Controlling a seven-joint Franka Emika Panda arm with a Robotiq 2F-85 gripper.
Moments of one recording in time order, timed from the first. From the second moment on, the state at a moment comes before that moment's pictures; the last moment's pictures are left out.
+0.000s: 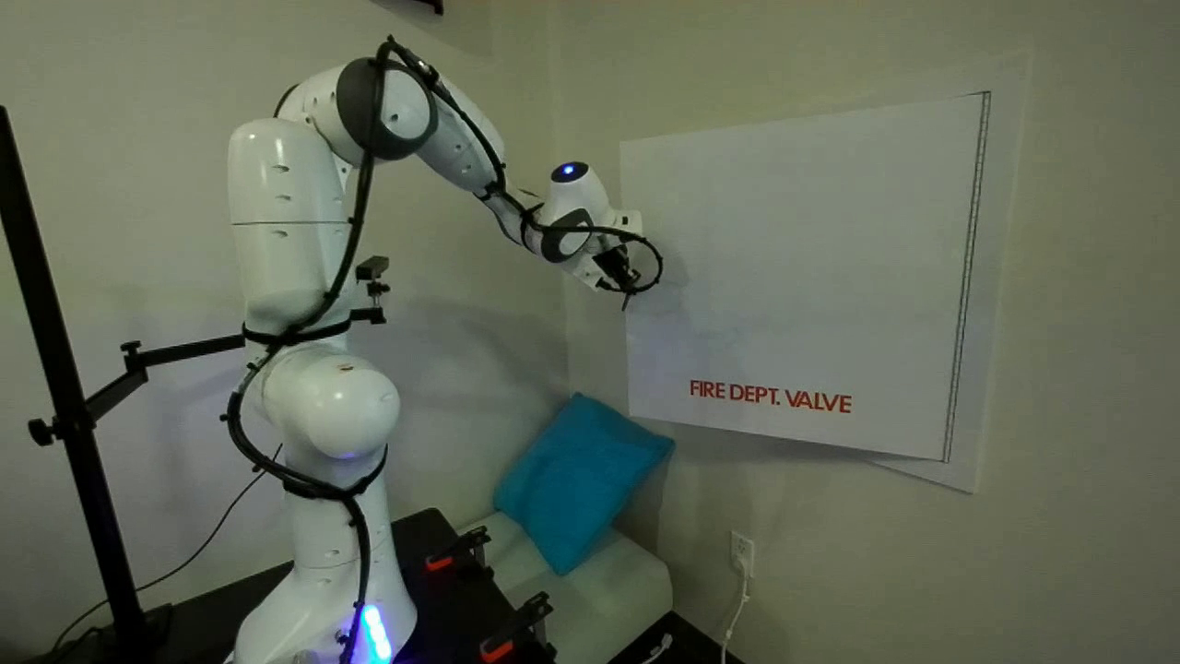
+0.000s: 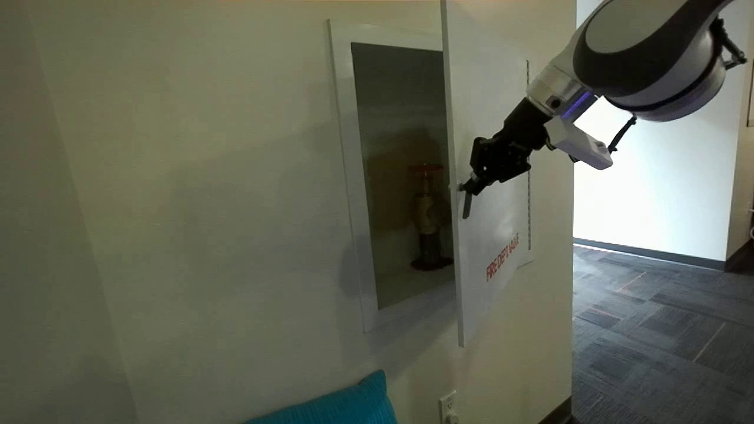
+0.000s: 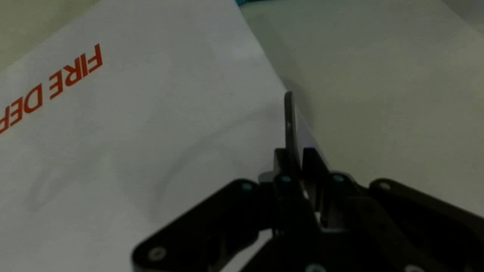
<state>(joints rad) 0.18 0.02 0.13 -2.15 0.42 2.95 0.01</state>
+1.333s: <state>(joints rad) 0.20 -0.29 0.09 -2.46 0.79 2.93 -0.22</state>
